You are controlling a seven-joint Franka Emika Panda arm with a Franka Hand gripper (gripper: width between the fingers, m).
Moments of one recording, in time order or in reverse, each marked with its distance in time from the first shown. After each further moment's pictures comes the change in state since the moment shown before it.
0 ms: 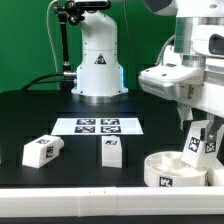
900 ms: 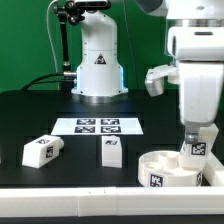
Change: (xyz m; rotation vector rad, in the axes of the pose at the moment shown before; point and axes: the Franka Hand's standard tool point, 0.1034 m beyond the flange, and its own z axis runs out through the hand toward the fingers) arm -0.012 -0.005 0.002 0.020 0.041 0.693
